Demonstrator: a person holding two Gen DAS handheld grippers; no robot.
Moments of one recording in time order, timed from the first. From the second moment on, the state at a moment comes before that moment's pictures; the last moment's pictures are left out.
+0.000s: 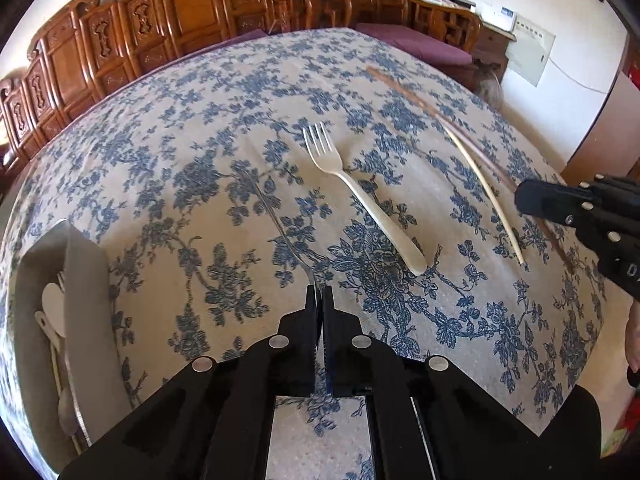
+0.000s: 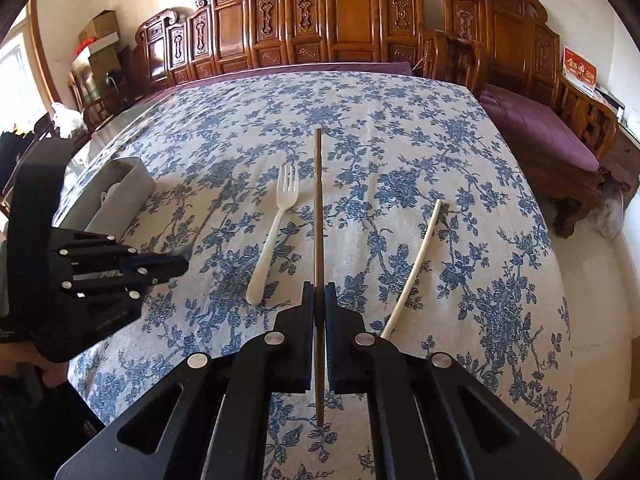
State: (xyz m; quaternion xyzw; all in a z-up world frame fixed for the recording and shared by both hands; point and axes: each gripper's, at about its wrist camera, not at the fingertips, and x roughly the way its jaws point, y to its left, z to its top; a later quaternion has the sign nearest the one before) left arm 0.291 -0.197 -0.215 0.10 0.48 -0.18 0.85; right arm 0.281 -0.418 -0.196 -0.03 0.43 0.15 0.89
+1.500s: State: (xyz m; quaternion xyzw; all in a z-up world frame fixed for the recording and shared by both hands) left arm 0.267 0.014 -0.190 0.02 0.49 -0.14 0.86; right arm 0.246 -0.224 -0.185 -0.06 0.43 0.24 0.87
